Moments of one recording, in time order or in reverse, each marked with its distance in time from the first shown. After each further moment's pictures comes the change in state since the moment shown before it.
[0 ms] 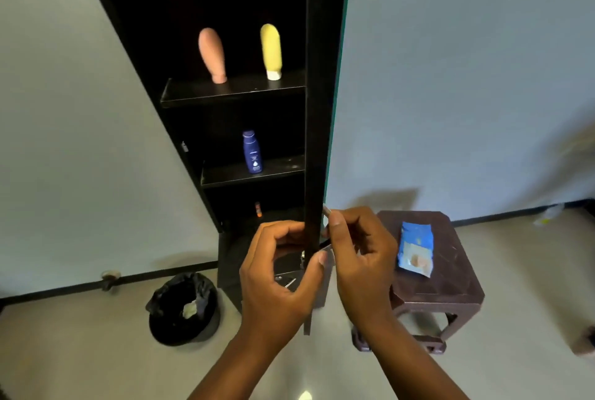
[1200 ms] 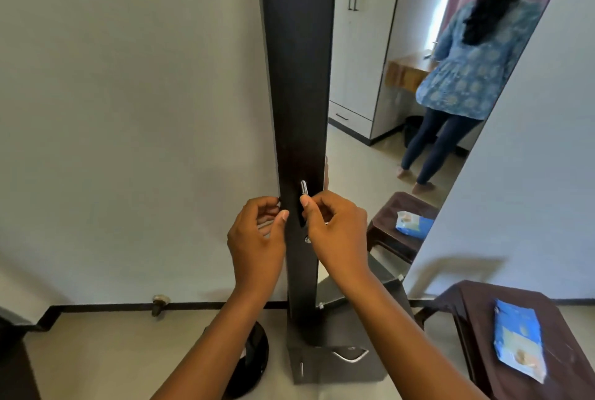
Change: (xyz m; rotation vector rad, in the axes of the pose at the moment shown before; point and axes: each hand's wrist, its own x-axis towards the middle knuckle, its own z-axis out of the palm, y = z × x) left_hand 0.174 -0.140 -0.174 0.283 0.358 -0.159; right_hand 0.081 0.016 0.268 -0.267 -0.247 0.019
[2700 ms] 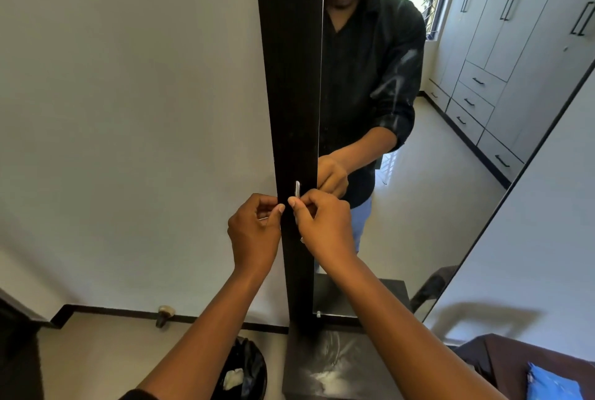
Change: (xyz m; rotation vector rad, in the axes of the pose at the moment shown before) left_hand 0.088 -0.019 0.046 0.102 0.080 -0.057; right_hand 0.099 0.018 0.043 -0.044 -0.173 -0.080
